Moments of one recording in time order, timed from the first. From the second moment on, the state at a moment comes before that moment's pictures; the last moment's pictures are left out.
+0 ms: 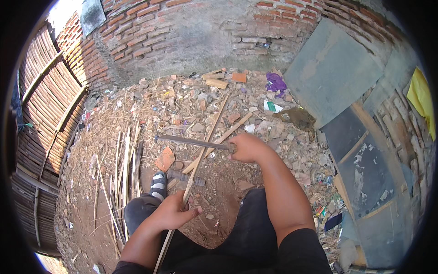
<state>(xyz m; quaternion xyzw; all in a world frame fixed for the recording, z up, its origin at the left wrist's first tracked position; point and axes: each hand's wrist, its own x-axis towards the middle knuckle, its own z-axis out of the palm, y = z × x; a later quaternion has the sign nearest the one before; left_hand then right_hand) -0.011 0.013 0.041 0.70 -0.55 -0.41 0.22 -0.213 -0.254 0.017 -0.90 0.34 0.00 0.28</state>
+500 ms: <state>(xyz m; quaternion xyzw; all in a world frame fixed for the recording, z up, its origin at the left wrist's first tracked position) -0.012 0.014 0.038 0.67 -0.54 -0.43 0.26 -0.209 -0.262 0.018 -0.87 0.27 0.09 0.40</state>
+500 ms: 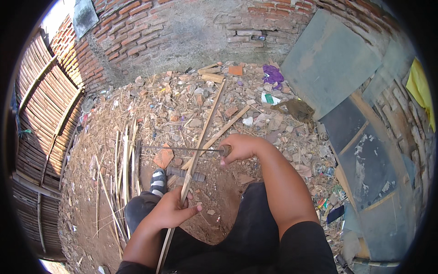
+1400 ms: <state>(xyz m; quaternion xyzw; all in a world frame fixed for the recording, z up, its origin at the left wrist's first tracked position) -0.013 0.012 0.038 0.67 -0.54 -0.43 0.26 -0.220 -0.271 0.009 -0.85 0.40 -0.08 0.33</state>
